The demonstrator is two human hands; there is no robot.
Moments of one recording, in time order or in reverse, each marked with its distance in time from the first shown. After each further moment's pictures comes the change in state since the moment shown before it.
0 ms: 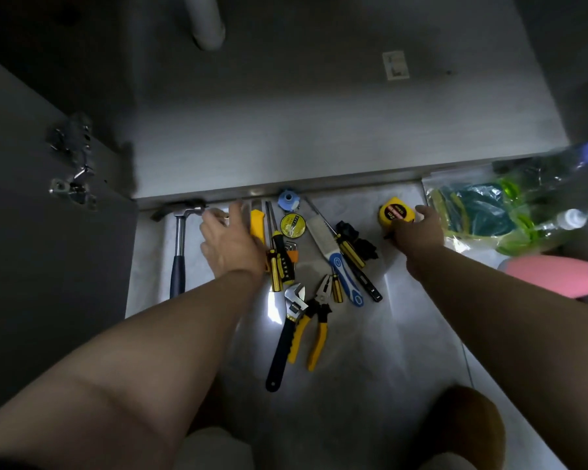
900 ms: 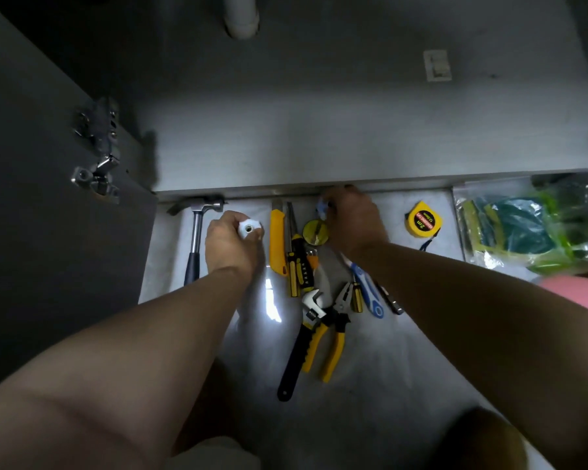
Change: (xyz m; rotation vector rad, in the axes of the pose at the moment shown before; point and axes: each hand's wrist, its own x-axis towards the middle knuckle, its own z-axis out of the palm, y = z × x) left_hand 0.028 -0.038 -0.007 -0.412 -0.150 -0.218; right_hand -0.050 -0.031 0.105 -0.777 -0.251 -0.955
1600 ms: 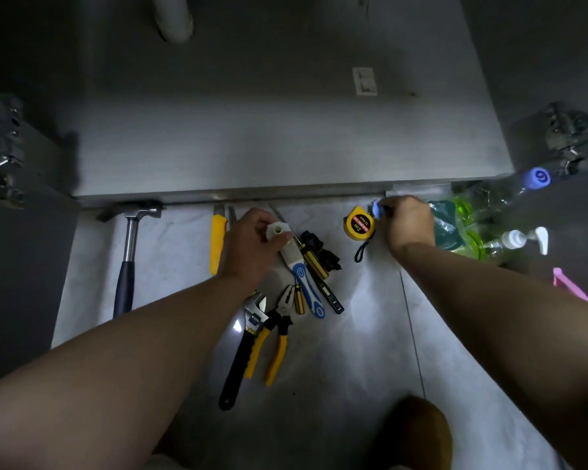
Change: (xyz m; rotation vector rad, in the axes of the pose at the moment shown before) left_hand -0.060 0.074 0.062 -0.293 -0.310 0.233; right_hand -0.021 0.139 -0.089 -0.193 0.153 0.401
